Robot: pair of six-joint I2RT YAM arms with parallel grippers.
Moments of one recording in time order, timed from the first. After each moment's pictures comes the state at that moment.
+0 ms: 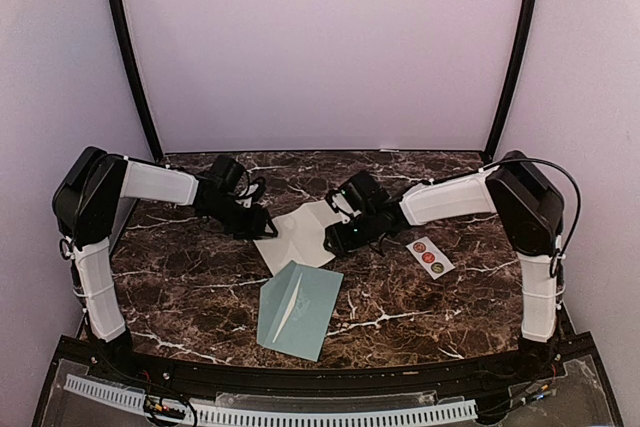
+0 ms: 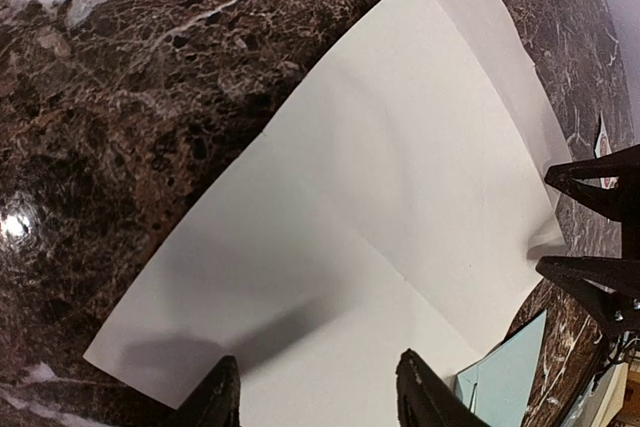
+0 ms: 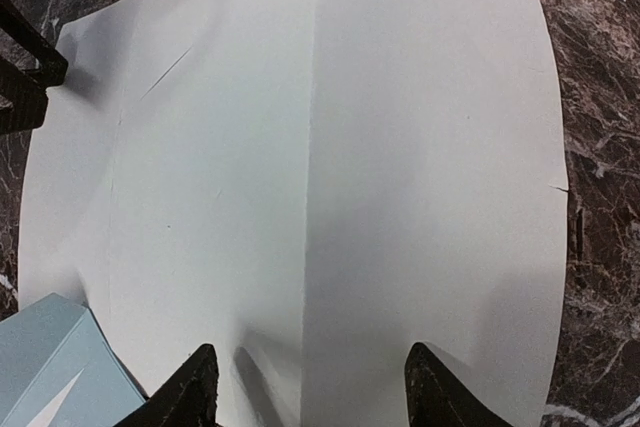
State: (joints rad) left arm -0.44 1.95 1.20 -0.31 0.42 -0.35; right arm 0.82 2.06 1.34 -0.22 -0.06 0.29
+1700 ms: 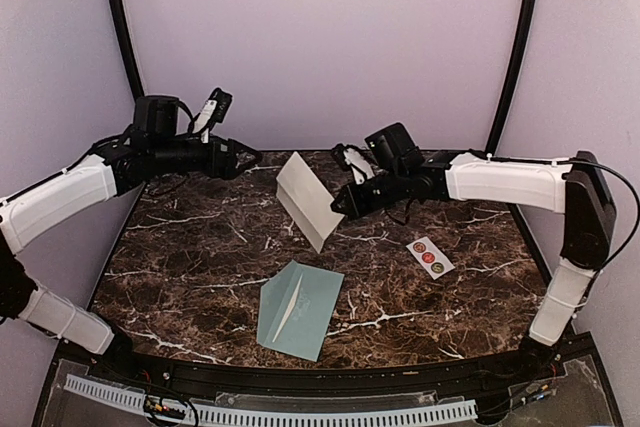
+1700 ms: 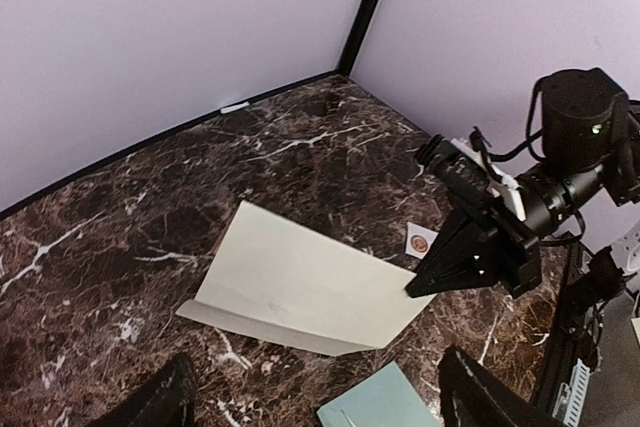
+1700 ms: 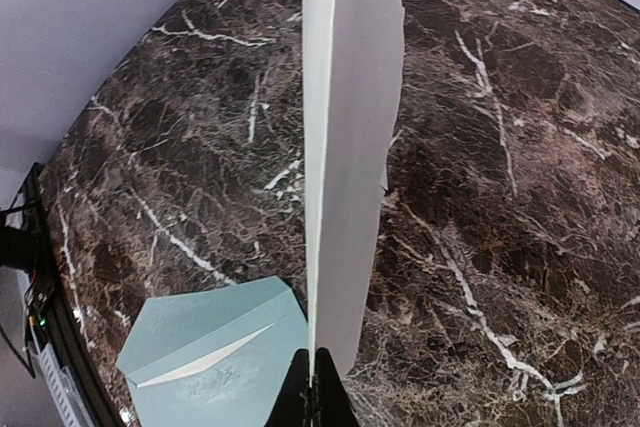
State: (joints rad) left arm -0.45 1.33 1.14 -0.22 0.43 -0.13; right arm 0.79 1.76 1.34 -0.30 -0.24 0.24
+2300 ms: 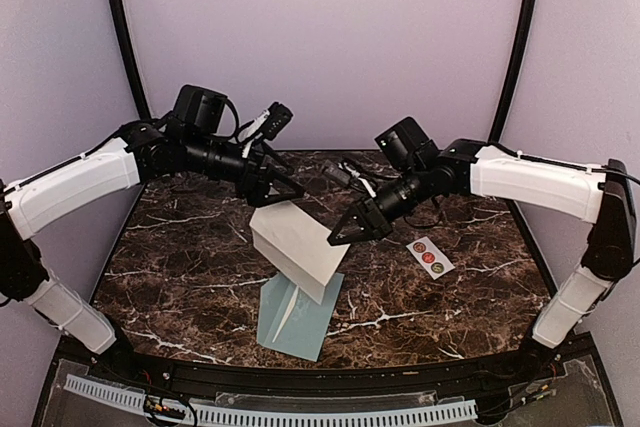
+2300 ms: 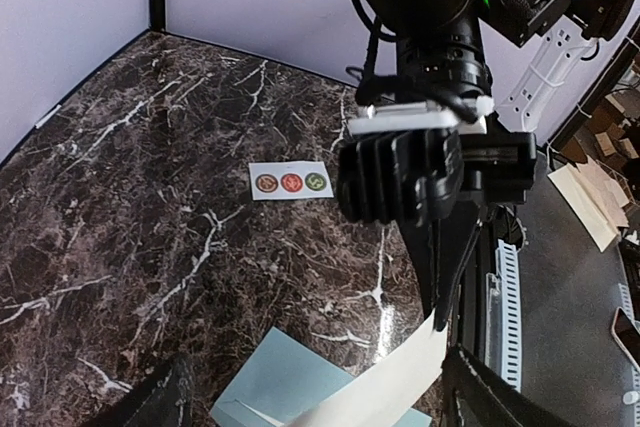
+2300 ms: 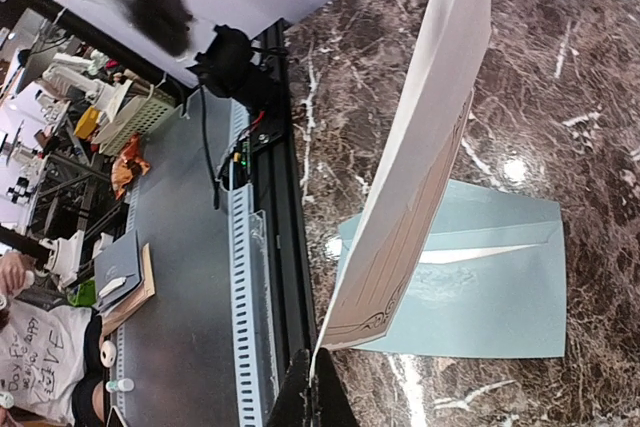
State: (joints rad) left arm -0.68 1.46 1.36 -0.47 0.63 0.13; right arm 0.82 1.63 1.35 -0.59 -0.85 0.00
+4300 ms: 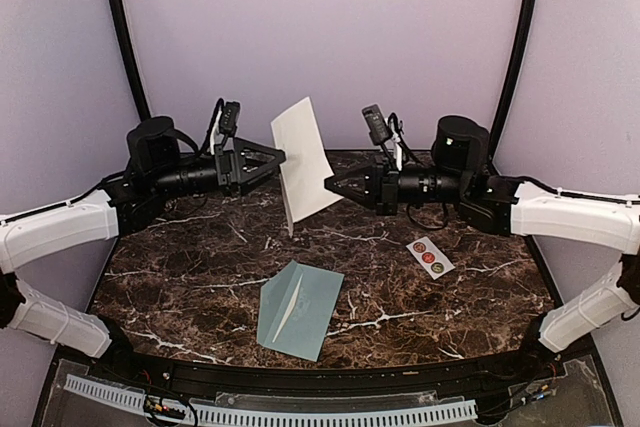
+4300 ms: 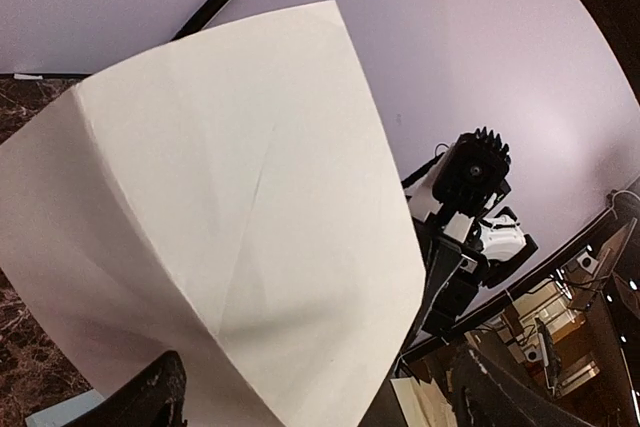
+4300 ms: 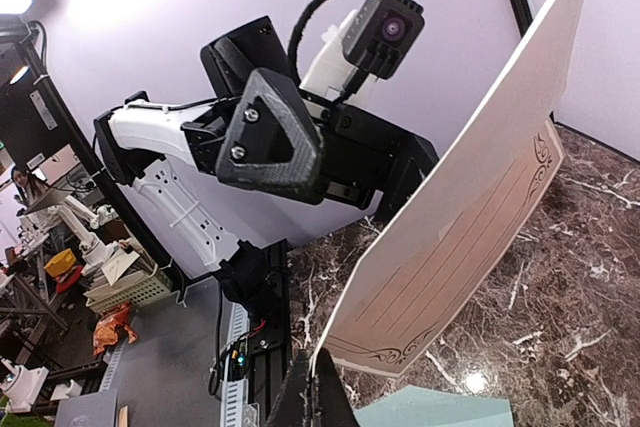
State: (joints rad) left arm -0.64 1.23 0.91 0.29 0.64 -0.82; right arm 0.87 1.36 1.01 0.29 -0.65 0.39
